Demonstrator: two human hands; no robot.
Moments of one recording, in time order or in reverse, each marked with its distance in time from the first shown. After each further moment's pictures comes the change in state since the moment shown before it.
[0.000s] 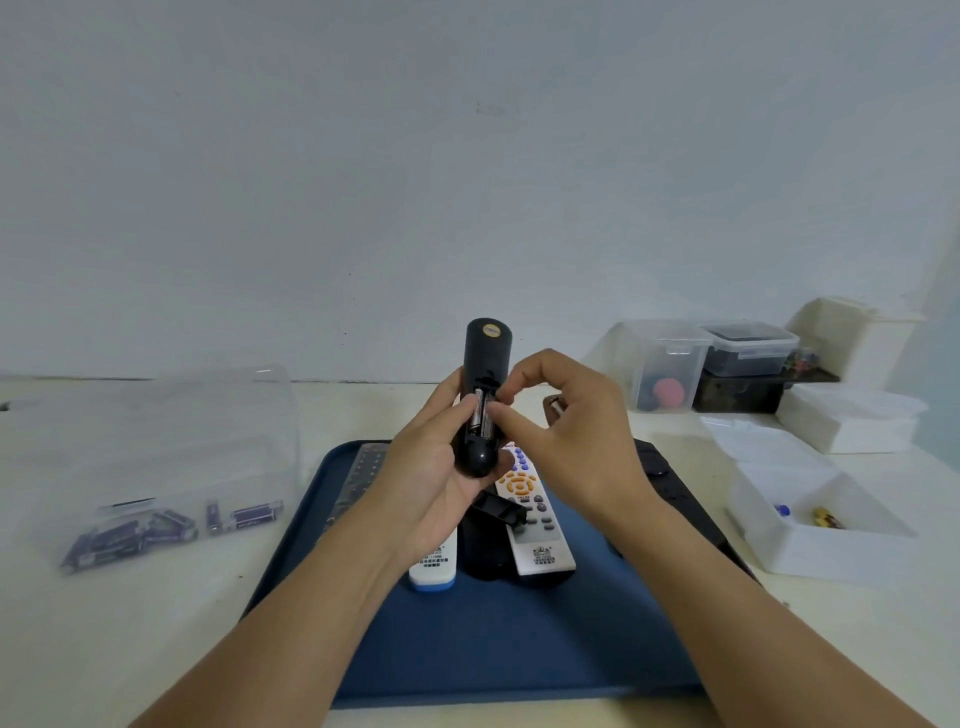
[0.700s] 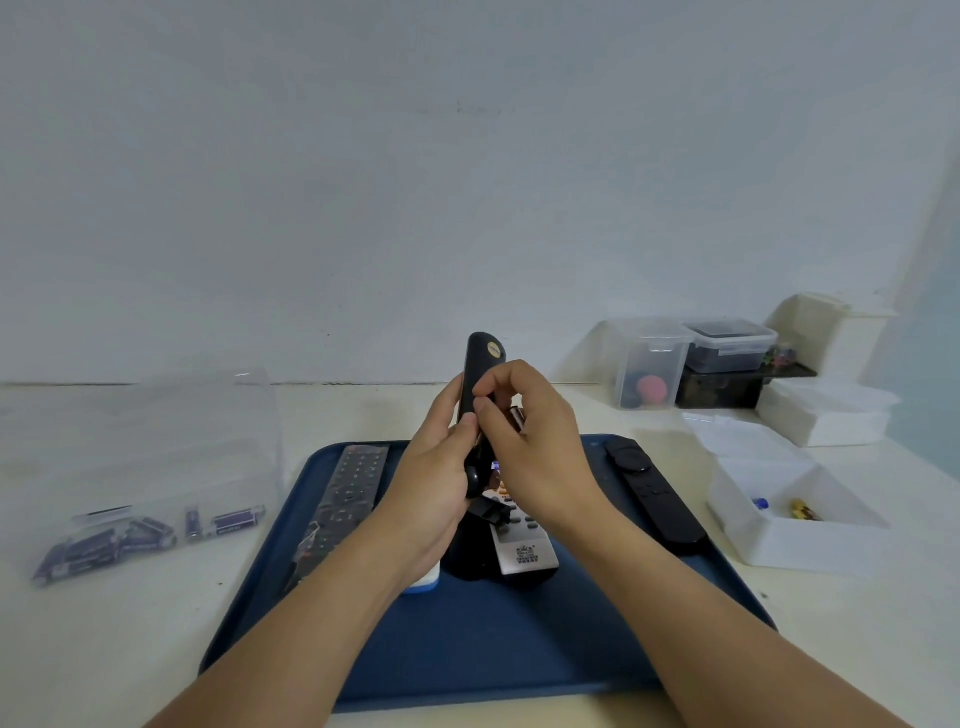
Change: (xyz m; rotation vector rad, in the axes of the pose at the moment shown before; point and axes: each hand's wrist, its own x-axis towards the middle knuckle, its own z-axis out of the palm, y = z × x) left_hand -0.008 -0.016 0.013 0.291 0.024 0.099; right_hand -0.006 0.010 0.022 0.155 -0.003 0.132
